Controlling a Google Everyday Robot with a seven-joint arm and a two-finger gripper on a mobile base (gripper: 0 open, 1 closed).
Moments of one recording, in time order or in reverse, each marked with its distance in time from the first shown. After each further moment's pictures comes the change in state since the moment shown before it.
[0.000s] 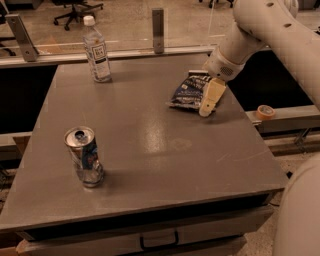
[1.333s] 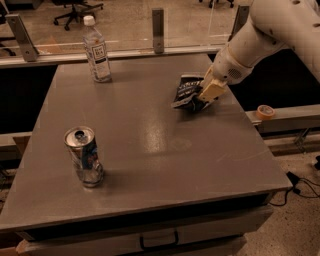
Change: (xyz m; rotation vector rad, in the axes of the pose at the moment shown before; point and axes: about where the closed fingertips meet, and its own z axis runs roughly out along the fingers) arm -0.014 0.033 -0.024 -0.012 -0.113 -0.009
